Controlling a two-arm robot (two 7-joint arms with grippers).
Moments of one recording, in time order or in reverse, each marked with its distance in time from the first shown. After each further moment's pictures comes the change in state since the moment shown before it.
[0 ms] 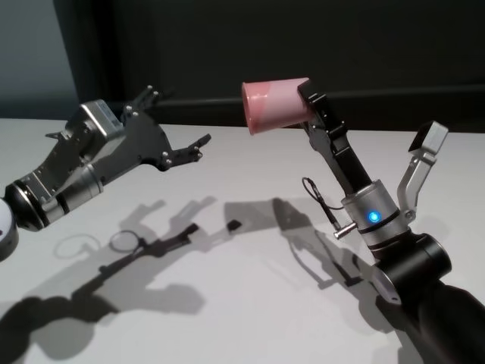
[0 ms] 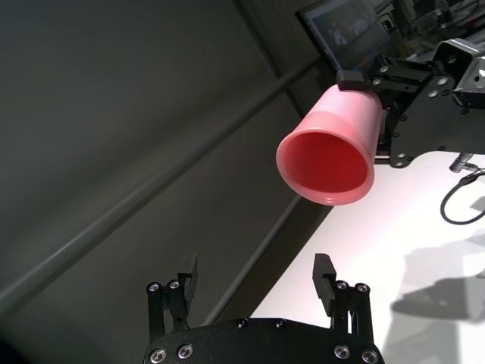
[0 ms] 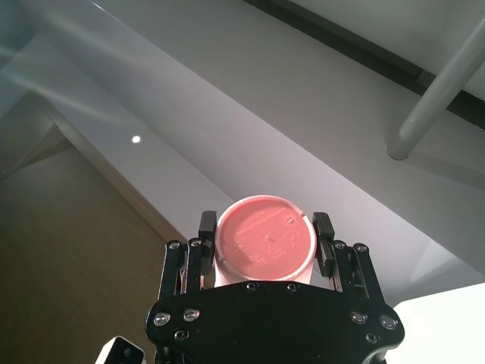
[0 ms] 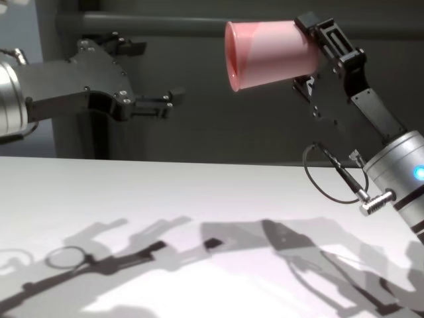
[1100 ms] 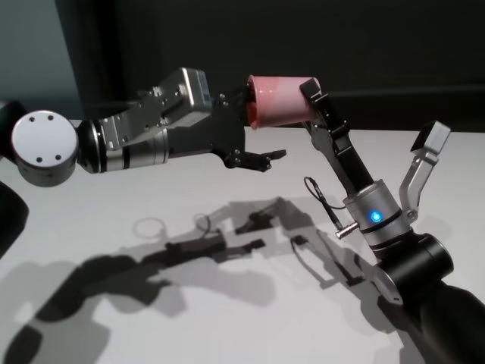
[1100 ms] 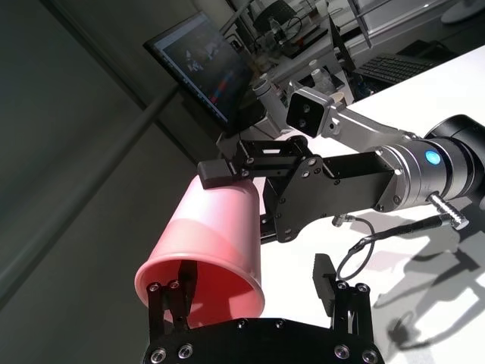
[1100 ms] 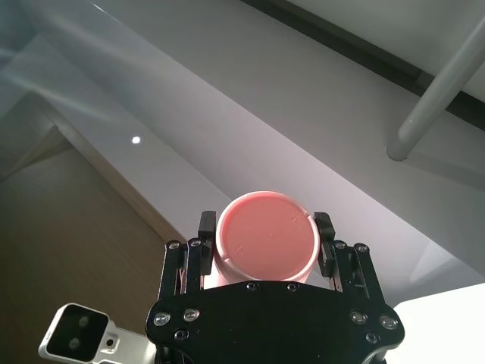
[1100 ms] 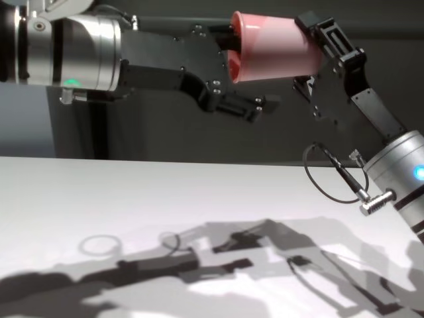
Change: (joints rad) left arm -0.282 -0.088 0.187 0.123 -0.009 0.043 -0.326; right arm 0.000 0.000 0.000 0.000 0.000 0.000 0.000
